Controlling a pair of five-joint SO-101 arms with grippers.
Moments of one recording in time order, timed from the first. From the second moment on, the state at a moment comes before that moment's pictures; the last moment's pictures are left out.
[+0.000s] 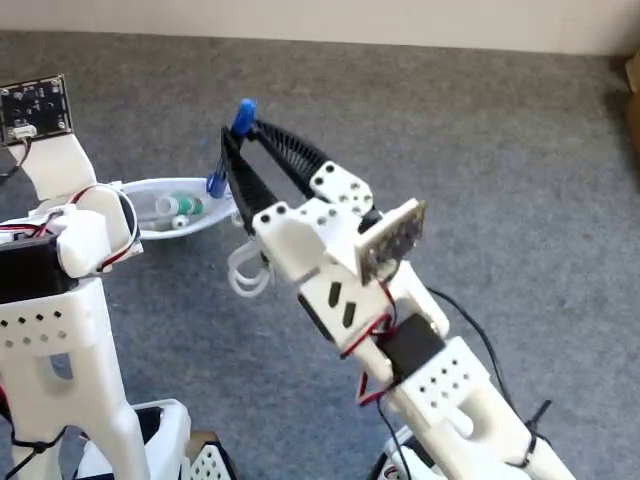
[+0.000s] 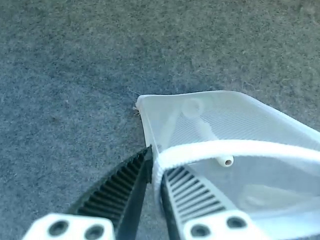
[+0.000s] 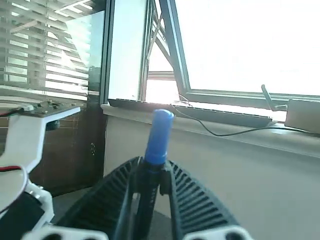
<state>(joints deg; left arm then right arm) -16.9 -37.8 11.7 87.3 11.0 -40.6 -50.5 48.3 -9.8 5.1</state>
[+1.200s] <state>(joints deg) -16.8 -37.8 11.8 87.3 10.9 -50.3 -48.2 56.2 13.1 25.0</state>
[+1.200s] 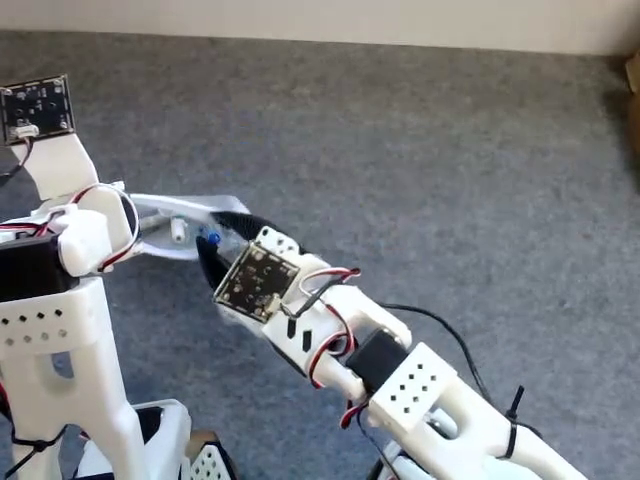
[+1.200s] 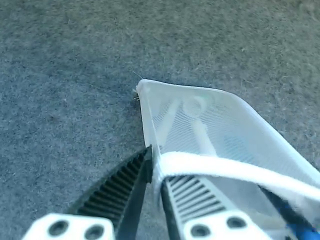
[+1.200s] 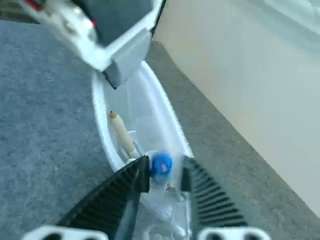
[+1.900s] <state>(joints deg) -16.8 -37.8 12.8 87.4 10.9 -58.3 -65.8 56.4 36.1 25.5</state>
